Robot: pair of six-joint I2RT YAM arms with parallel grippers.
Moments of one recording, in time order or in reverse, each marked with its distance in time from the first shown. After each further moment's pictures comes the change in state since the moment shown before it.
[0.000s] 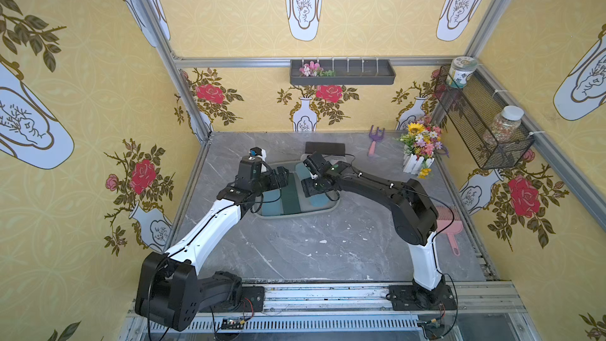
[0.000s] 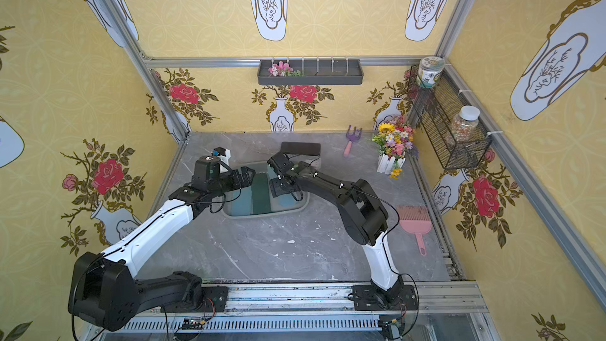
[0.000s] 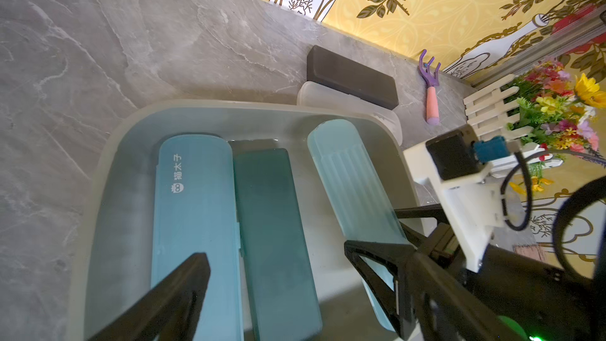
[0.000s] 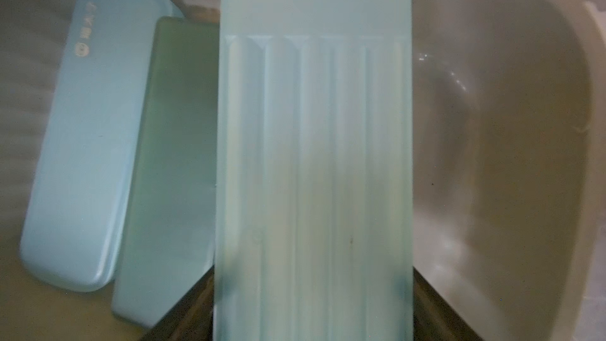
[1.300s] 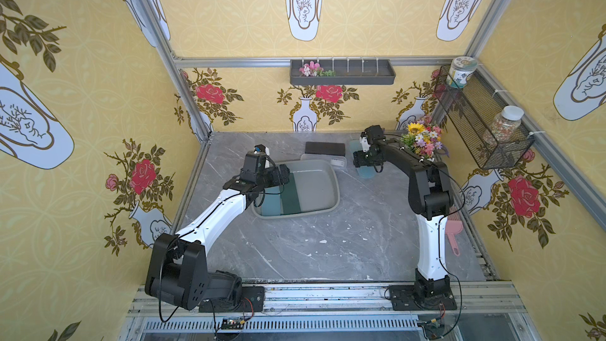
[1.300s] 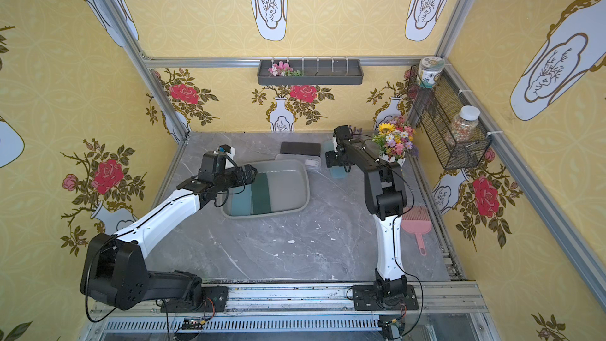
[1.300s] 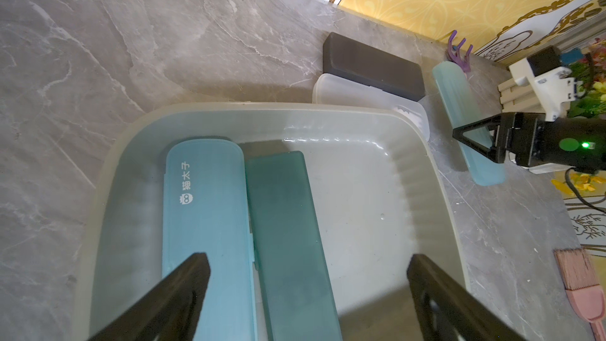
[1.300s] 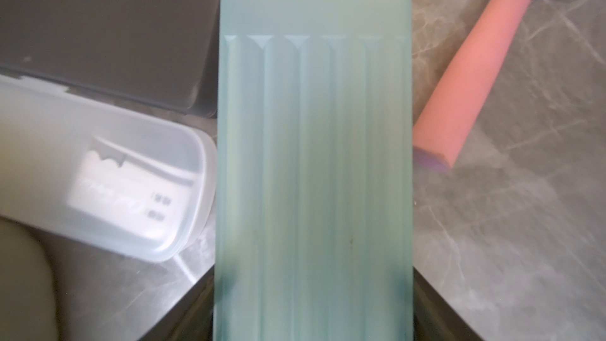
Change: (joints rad) left arm 0.004 0.125 0.079 -0.029 -0.018 0.051; right arm -0.553 0.124 0.120 0.007 -0.132 -0.336
